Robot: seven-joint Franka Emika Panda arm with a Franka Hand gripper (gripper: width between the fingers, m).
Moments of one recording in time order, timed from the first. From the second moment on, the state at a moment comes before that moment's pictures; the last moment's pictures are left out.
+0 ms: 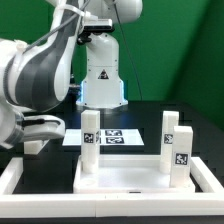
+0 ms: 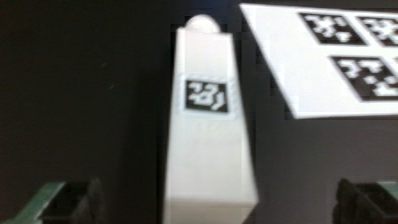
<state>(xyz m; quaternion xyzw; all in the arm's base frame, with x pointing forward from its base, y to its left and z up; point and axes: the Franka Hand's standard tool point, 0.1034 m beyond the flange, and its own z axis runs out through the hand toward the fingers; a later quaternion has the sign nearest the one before) 0.424 -0.213 0.023 -0.88 0.04 0.47 0.10</state>
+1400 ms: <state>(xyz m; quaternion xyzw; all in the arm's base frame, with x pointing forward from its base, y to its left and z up) 0.406 -0.212 0.004 -0.89 0.02 0.44 0.09</state>
